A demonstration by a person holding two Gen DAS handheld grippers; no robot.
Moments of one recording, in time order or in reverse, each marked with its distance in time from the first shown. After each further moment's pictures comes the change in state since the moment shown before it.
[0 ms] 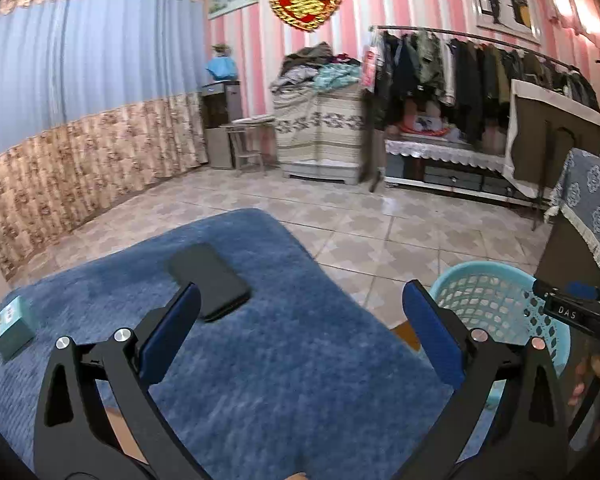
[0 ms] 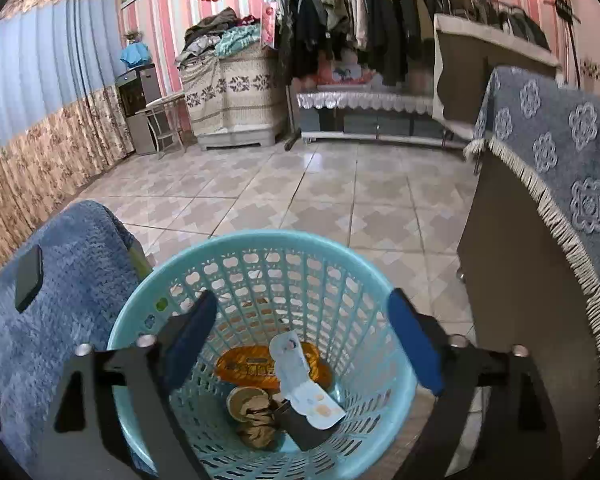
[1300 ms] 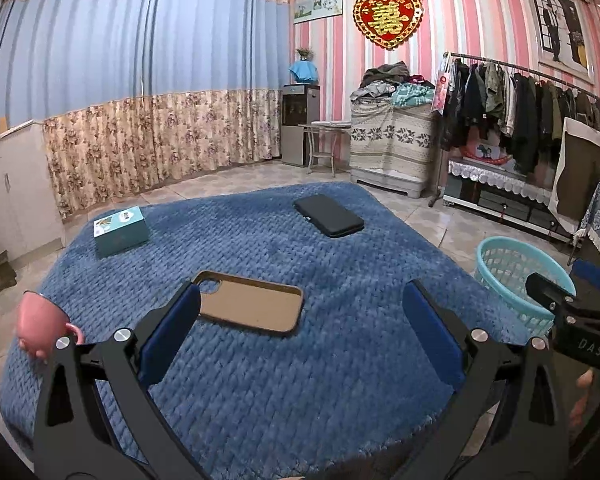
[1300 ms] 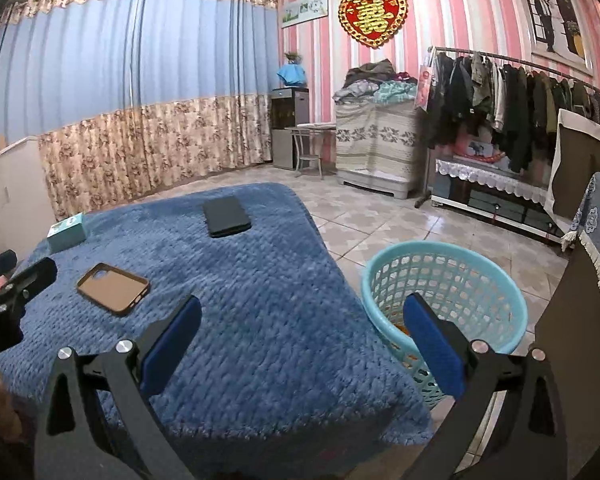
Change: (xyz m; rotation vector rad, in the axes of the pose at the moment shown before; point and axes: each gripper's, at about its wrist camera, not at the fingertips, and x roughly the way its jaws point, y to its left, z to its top) left arm -0.162 0.093 -0.111 -0.169 -0.035 0.187; right arm -0.186 0.115 -0.108 -0.321 -0.180 0.405
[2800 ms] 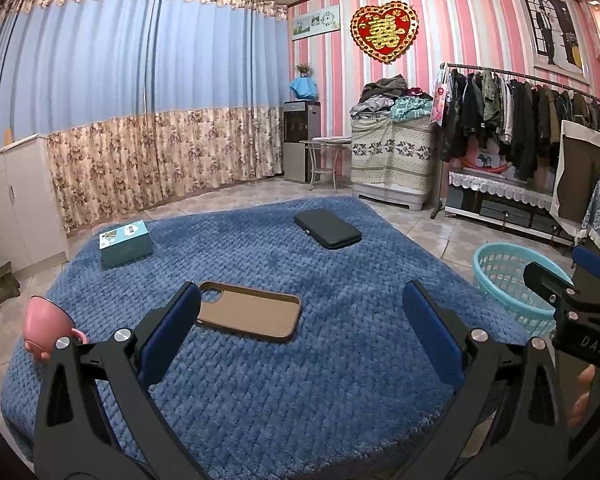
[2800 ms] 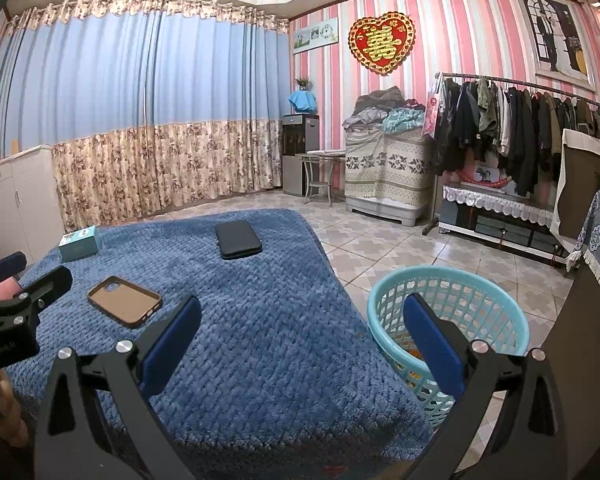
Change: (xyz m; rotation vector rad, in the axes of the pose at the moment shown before) left arm -0.014 -0.005 -0.005 0.028 -0.067 0.016; right arm -0.013 0.000 -0.002 -0.020 -0.102 0.032
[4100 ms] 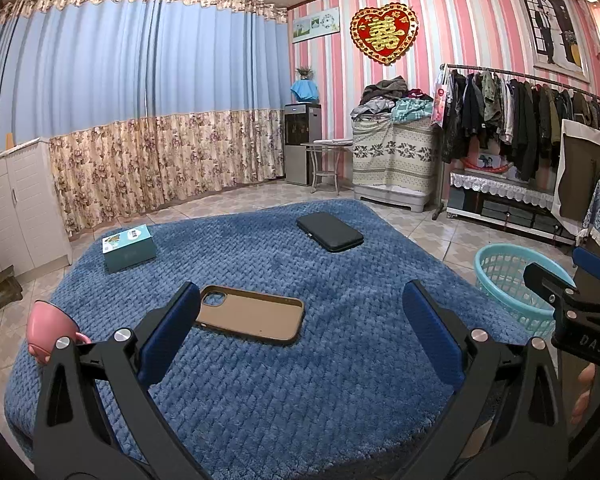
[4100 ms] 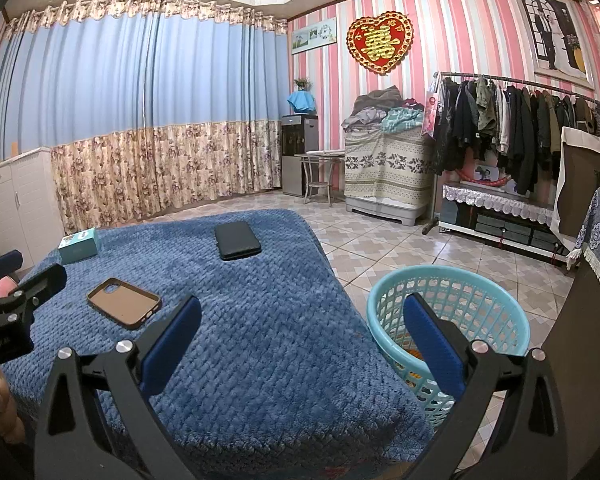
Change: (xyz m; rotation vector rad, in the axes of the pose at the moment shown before) left arm 0.002 0.003 0.001 0.003 -0.002 -0.001; right arm 0.000 -0.001 -0.001 0.002 -0.001 -0.001
